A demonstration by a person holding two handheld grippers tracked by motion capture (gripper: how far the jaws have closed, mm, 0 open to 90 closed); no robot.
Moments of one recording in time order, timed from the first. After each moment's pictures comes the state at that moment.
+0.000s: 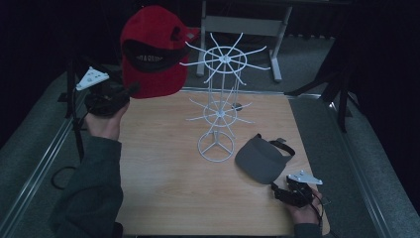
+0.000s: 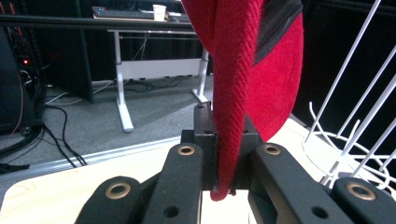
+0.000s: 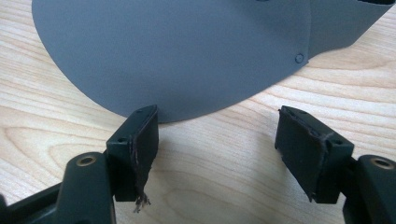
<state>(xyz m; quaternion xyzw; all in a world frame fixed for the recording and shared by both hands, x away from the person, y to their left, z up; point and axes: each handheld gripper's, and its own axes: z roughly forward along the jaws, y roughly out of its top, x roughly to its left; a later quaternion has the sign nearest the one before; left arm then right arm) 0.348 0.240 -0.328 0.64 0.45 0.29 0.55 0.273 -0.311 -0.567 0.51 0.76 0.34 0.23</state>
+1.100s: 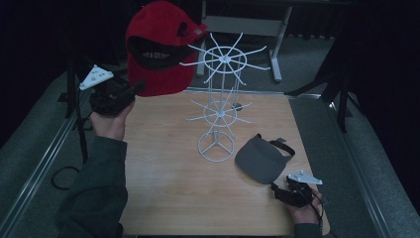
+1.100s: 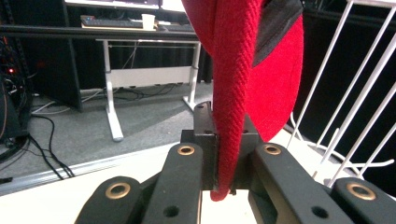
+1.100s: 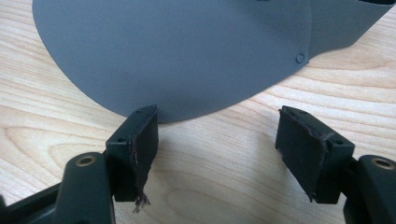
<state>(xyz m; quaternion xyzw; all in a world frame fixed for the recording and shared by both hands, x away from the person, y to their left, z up) 0.345 0.226 -0.323 0.65 0.43 0.28 0.56 0.273 -0.311 -0.567 0.51 0.76 0.34 0.23</state>
